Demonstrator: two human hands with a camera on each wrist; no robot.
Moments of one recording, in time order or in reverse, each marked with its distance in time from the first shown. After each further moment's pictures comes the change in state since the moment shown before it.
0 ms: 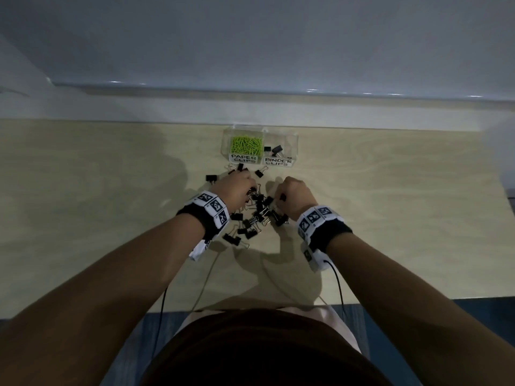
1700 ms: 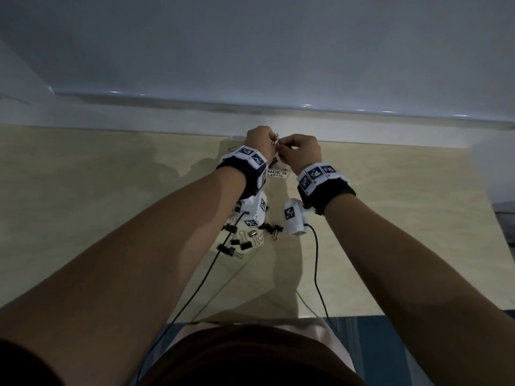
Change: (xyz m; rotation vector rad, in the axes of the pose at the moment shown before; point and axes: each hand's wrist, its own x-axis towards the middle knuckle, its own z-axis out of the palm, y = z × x) left_hand 0.095 0.040 -0.073 -0.546 0.442 -0.346; right_hand 0.070 -0.005 -0.072 0.759 0.381 0.240
